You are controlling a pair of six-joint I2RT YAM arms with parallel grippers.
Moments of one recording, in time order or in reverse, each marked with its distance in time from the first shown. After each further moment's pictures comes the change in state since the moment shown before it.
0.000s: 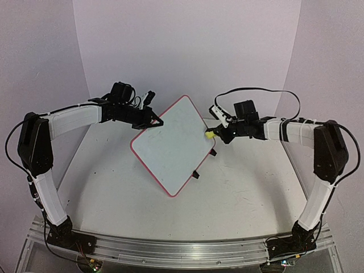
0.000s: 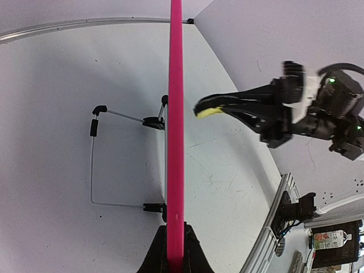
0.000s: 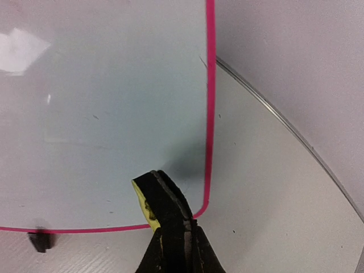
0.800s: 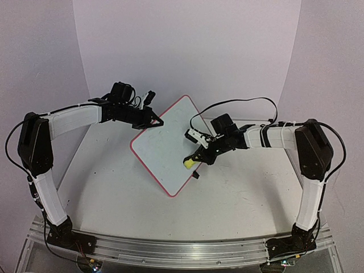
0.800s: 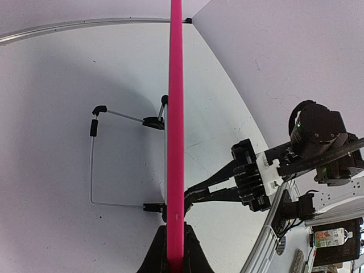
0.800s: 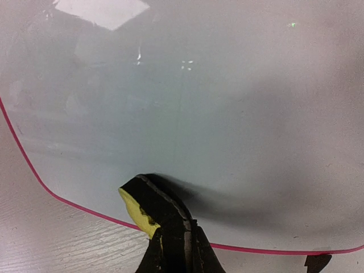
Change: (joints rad) left arm 0.000 0.000 0.000 0.001 0.007 0.011; right arm 0.153 0.125 0.041 -0.152 -0.249 -0.011
